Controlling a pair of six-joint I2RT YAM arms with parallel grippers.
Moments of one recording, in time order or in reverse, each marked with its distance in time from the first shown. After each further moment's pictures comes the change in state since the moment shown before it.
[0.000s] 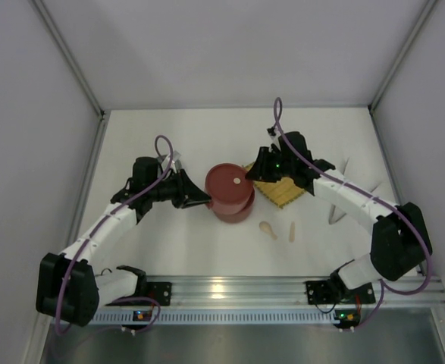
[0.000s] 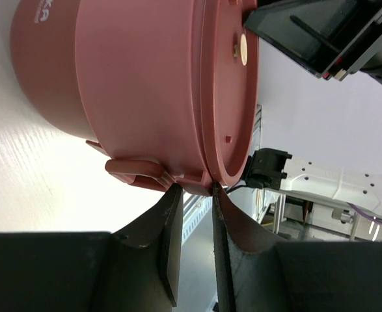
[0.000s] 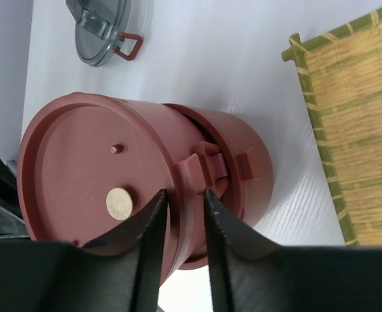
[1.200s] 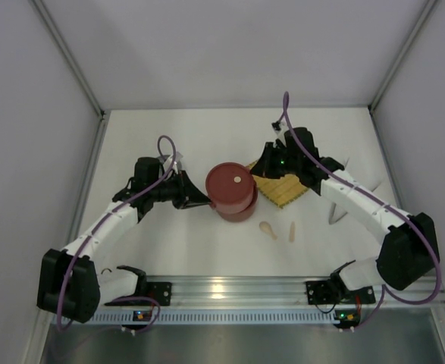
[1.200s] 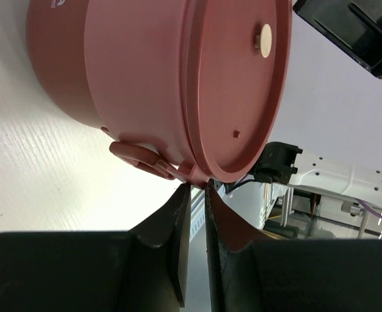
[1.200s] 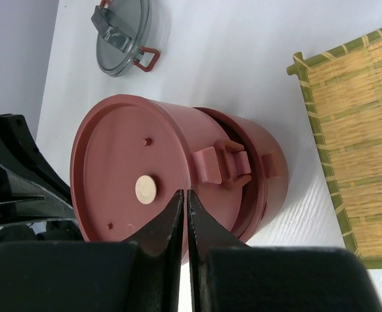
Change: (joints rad) left arm -0.001 0.029 0.000 -0.008 0.012 0.050; right arm -0.008 -0.068 0.042 -0.058 0.002 -0.009
